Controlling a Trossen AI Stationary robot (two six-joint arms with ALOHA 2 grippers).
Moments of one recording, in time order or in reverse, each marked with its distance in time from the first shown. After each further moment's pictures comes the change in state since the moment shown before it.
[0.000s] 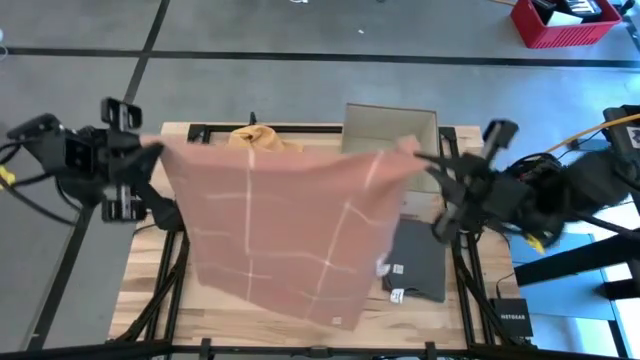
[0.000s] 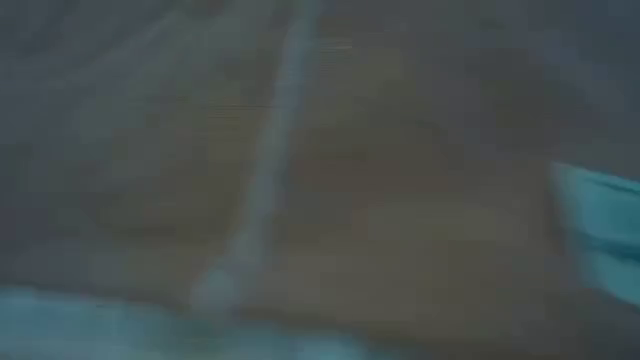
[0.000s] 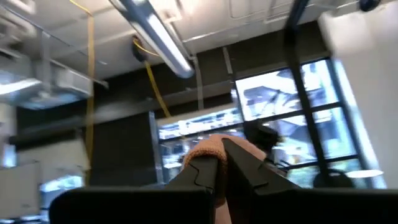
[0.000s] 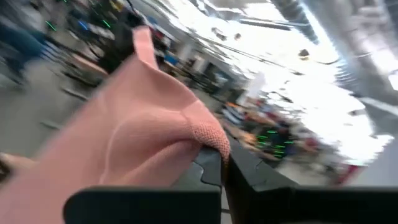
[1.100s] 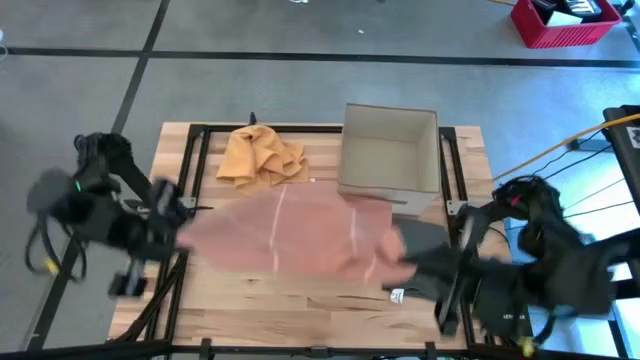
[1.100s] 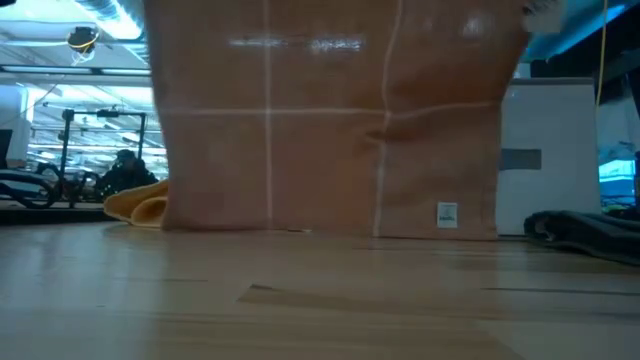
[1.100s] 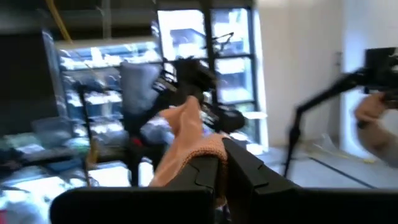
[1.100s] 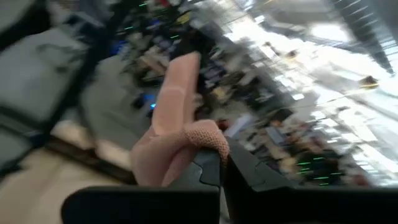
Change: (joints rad) left arm -0.159 0.111 0.000 -0.411 0.005 -0.545; right arm 0.199 0.150 0.000 -0.204 -0.030 0.263
